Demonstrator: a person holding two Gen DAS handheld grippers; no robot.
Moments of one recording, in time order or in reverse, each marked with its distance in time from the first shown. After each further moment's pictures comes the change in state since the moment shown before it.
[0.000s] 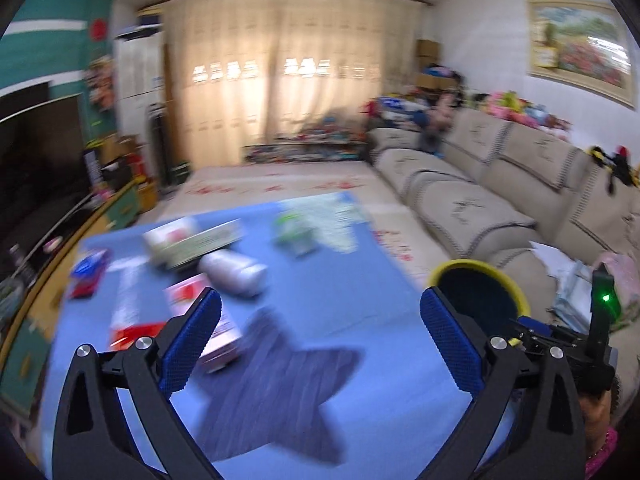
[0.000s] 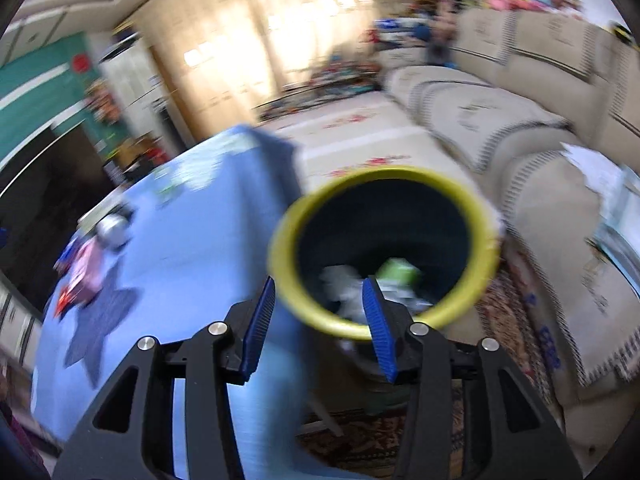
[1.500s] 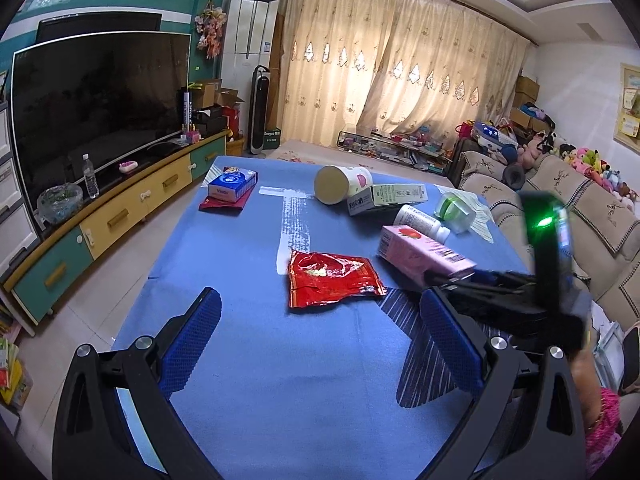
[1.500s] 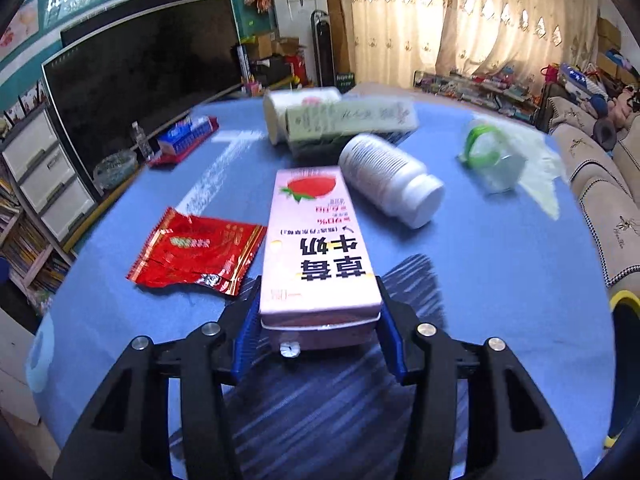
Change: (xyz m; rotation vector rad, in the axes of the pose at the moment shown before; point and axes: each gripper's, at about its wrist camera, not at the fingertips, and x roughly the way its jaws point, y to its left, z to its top) left arm -0.031 0.188 -0.087 -0.268 0.014 0.188; right arm 0.113 0.302 0.007 -0.438 0.141 0.194
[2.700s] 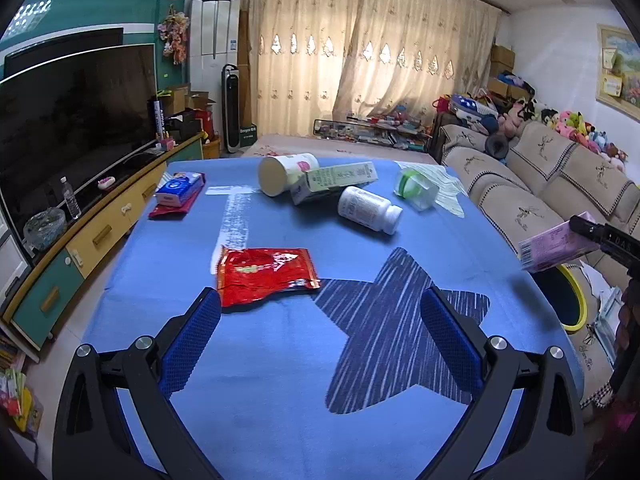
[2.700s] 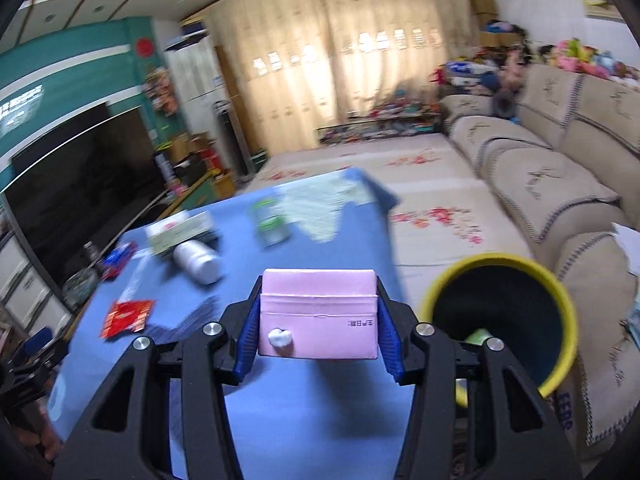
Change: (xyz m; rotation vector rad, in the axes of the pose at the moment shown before) left arm 0.018 -0.075 -0.003 0.119 0.048 -0.033; right arm -0.163 -0.188 -0.050 0.332 -0.257 -0.214
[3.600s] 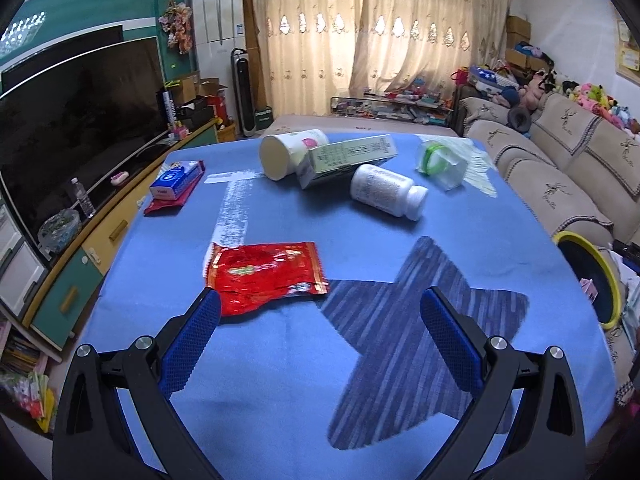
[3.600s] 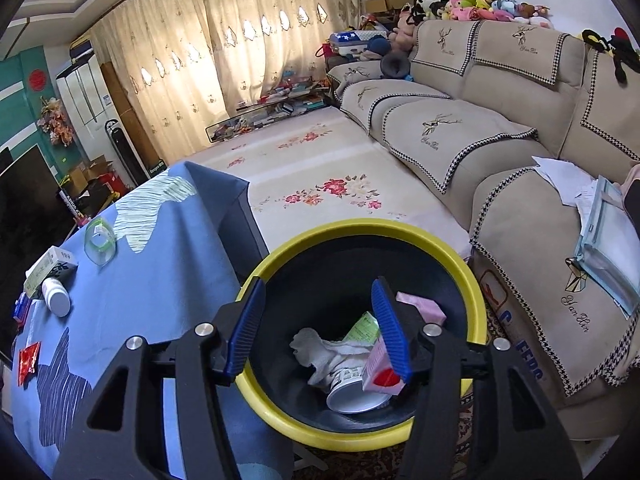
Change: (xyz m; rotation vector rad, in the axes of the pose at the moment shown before) left arm 0.063 -0.011 0.011 0.035 0.084 0.115; right arm 0.048 -0.136 -0.025 0.196 0.055 -0.246
